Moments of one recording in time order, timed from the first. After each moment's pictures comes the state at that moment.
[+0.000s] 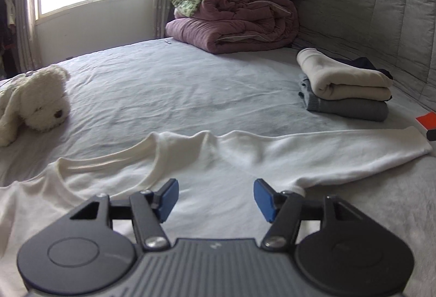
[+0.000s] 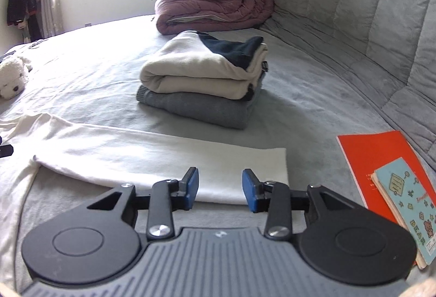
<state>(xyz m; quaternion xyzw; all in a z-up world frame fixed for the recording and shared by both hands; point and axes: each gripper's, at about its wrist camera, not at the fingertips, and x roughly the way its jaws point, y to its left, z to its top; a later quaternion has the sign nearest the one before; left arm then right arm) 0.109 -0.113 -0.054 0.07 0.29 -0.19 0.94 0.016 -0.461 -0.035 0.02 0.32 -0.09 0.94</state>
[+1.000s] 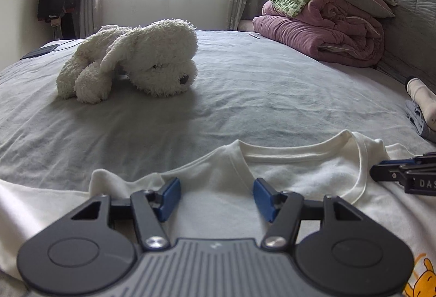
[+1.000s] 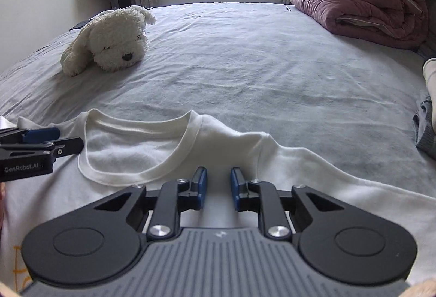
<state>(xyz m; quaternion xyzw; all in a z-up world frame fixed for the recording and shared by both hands) 0.194 0.025 -0.093 0.00 0.29 -0.09 0.95 0.198 -0.207 -0.091 0.00 0.34 0.08 0.94</state>
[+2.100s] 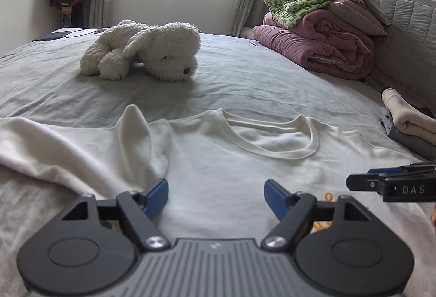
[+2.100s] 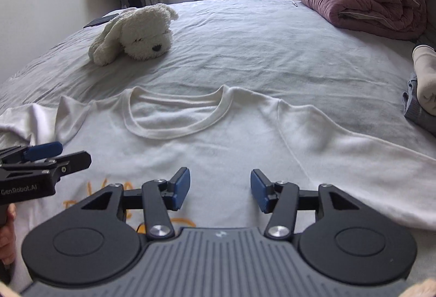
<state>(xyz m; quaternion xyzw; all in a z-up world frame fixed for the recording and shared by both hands) 0.091 0.036 -0.081 -0.05 0.29 -0.09 0.95 0.104 -0.191 -0.077 0.00 0.35 0.11 0.93</state>
